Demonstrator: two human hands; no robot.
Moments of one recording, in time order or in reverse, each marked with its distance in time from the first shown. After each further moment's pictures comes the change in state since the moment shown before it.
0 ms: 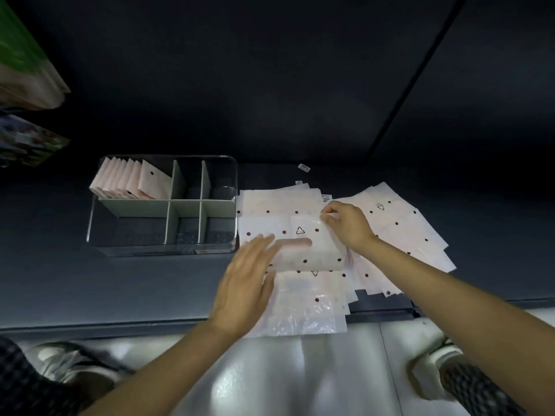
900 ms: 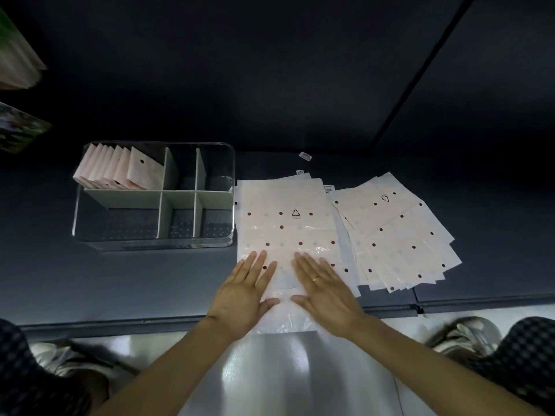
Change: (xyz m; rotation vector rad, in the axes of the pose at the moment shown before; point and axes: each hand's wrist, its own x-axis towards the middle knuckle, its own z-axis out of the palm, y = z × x) left_hand -0.022 -0.044 0.052 0.428 -0.599 0.008; right_hand -0.100 0.042 0.091 -0.647 -0.281 -0.407
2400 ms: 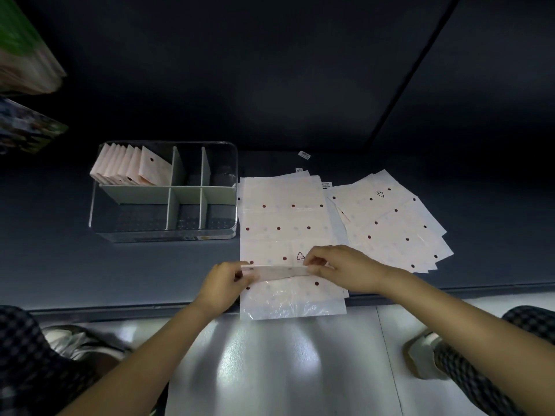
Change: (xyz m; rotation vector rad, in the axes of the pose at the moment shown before) left_hand -0.023 -0.017 -0.032 -0.866 0.116 -0.342; right_hand -0.009 0.015 -0.098 0.489 -0.206 0.024
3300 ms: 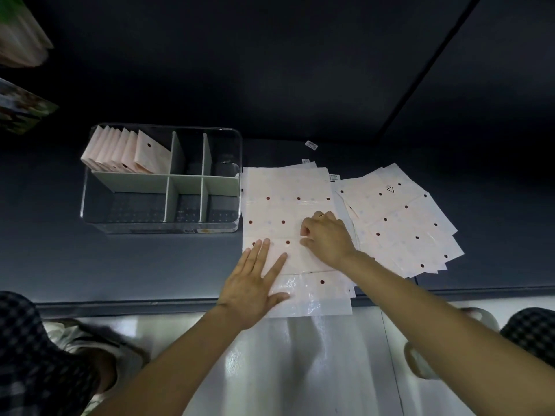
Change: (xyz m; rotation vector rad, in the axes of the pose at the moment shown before) left_hand 0.008 -0.007 0.048 0.867 -0.126 0.344; right_hand 0.079 0.012 0.023 -0.322 0.298 0.181
